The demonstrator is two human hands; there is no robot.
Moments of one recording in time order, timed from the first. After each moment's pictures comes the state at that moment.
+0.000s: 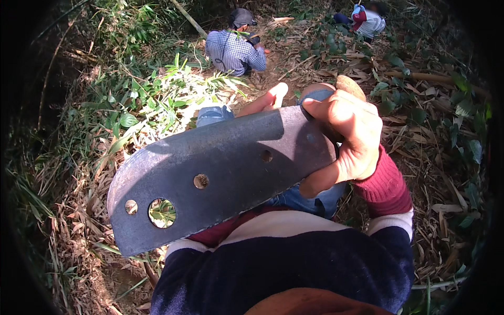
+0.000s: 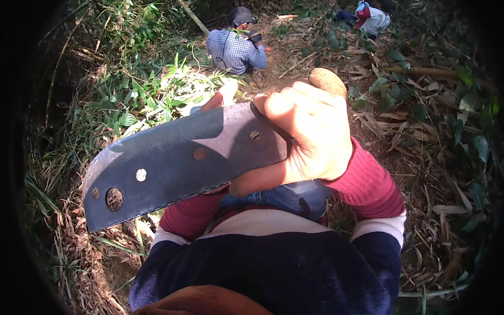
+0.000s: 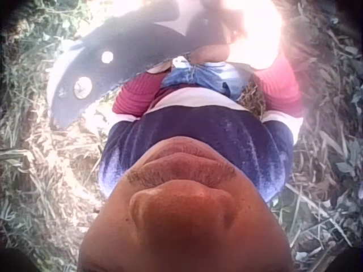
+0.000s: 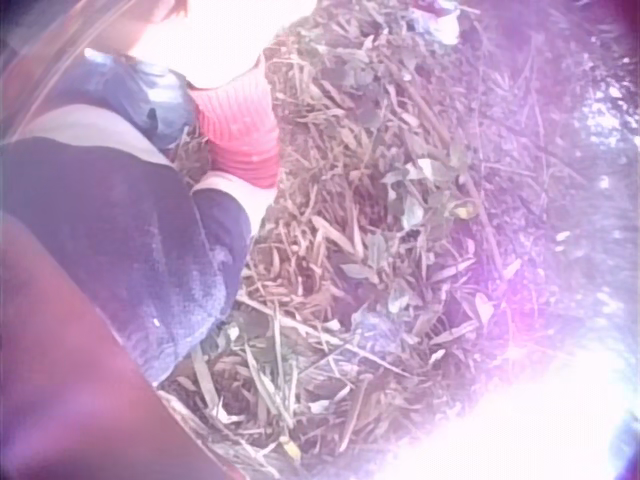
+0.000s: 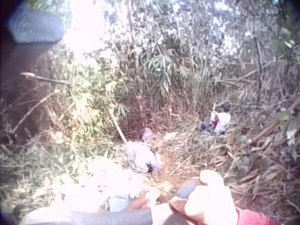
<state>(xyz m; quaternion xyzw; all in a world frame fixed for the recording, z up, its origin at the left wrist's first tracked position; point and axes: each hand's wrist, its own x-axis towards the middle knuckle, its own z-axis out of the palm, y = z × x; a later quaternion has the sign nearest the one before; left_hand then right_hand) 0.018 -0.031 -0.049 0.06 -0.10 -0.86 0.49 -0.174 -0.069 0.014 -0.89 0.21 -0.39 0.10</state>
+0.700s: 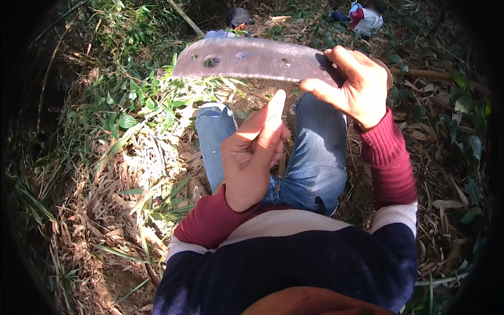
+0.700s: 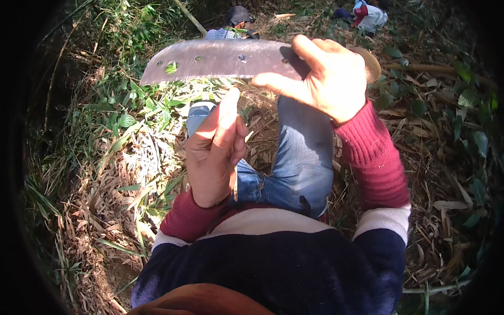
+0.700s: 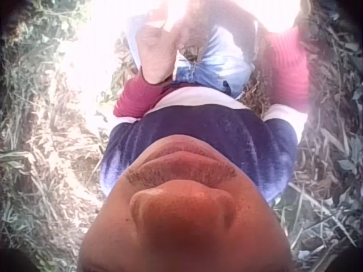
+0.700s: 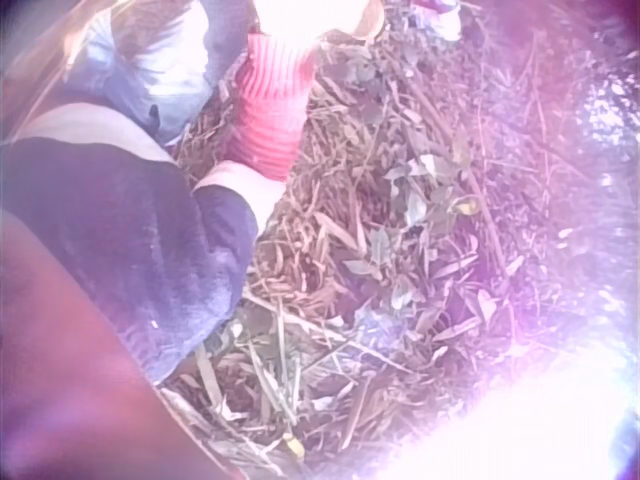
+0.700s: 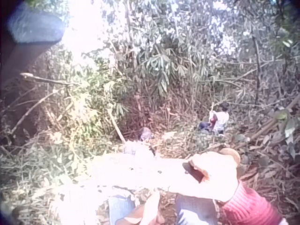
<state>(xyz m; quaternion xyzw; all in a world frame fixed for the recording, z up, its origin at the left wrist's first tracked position) 0.016 0.001 -0.040 0.34 -0.39 -0.61 0.60 -0.188 -0.125 -0.001 -0.83 0.38 -0.38 -0.14</state>
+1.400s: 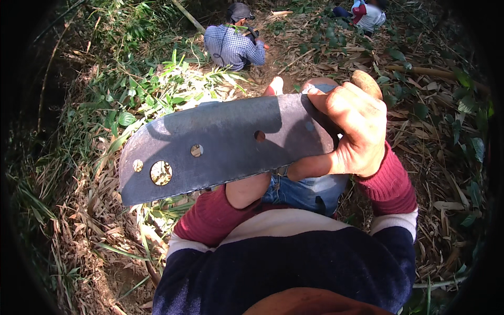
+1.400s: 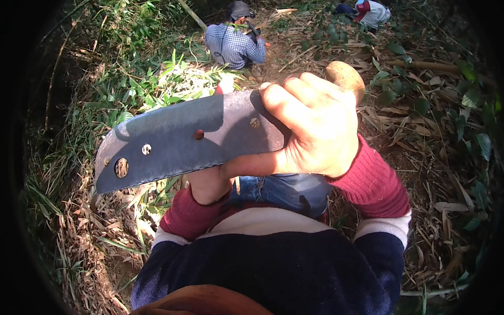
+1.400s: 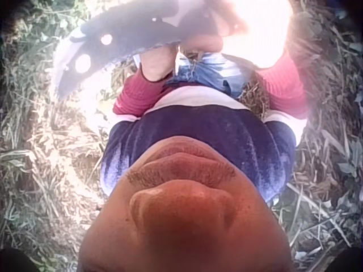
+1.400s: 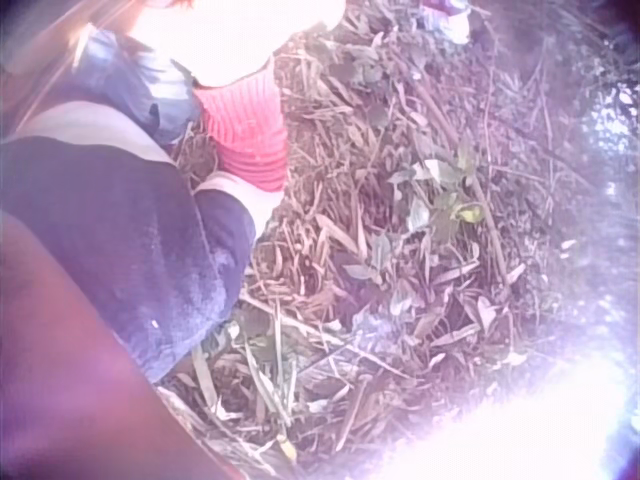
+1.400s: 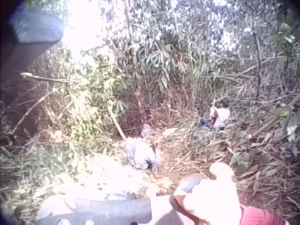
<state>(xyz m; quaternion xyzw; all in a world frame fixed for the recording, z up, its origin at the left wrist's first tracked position) 0.005 -0.008 -0.058 0.21 -0.24 -0.73 0.60 -0.177 -0.069 0.014 -0.90 0.25 -0.36 -0.01</state>
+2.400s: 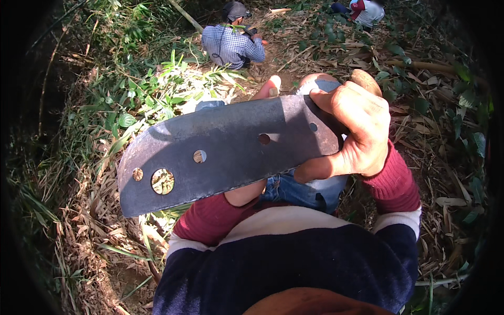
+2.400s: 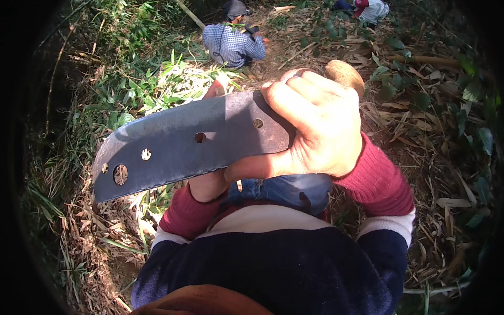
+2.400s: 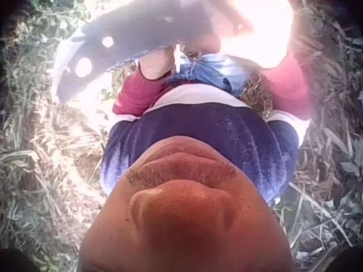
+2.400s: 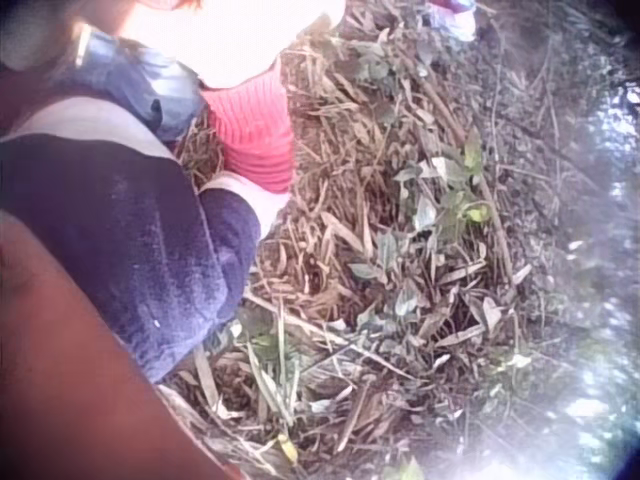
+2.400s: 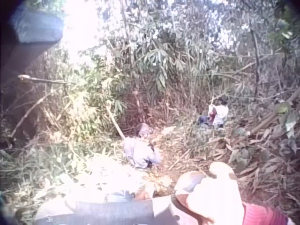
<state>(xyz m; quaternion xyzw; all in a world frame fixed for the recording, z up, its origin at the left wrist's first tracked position) -0.001 -0.009 -0.046 0.18 -0.19 -0.73 0.64 -0.180 -0.070 0.020 -0.90 0.24 -0.38 0.01</state>
